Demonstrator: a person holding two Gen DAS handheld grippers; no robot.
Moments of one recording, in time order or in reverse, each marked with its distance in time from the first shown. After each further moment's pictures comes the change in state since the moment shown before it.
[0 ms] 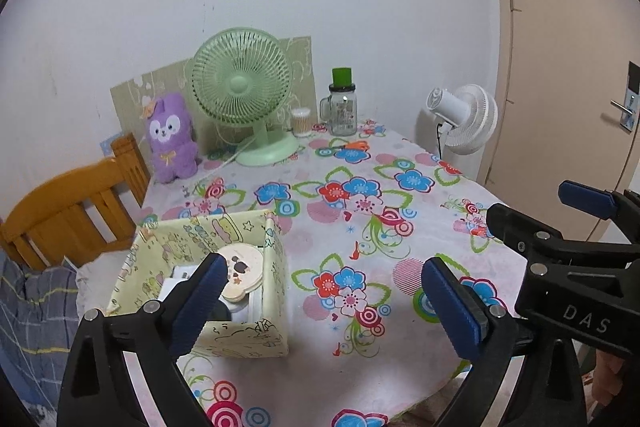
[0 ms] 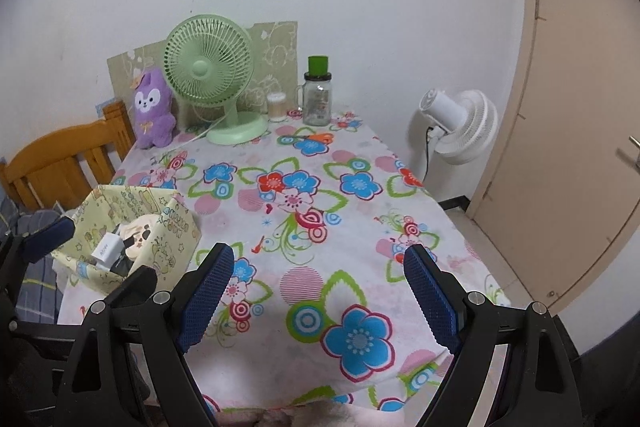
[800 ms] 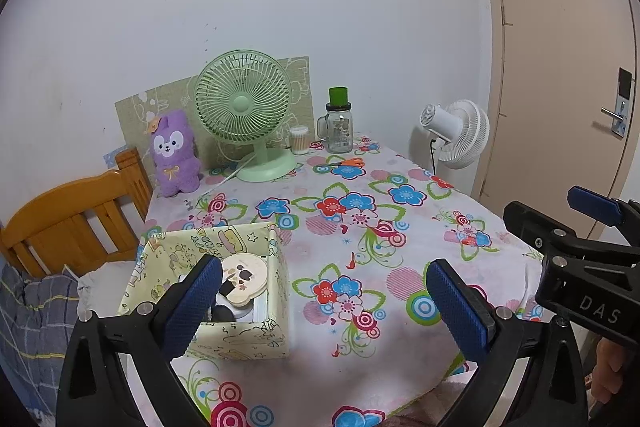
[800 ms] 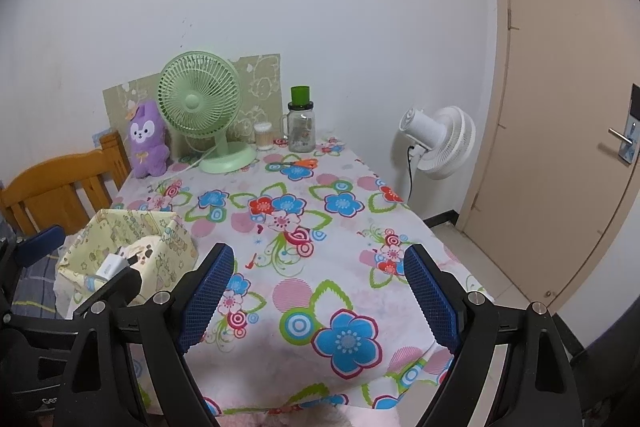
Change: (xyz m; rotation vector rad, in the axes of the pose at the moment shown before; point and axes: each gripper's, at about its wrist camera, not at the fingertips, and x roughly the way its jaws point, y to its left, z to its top) left arm -0.022 0.003 -0.003 -0.002 -0.058 -0.013; right arm -0.033 -0.008 -0.010 0.054 -0.101 -0.028
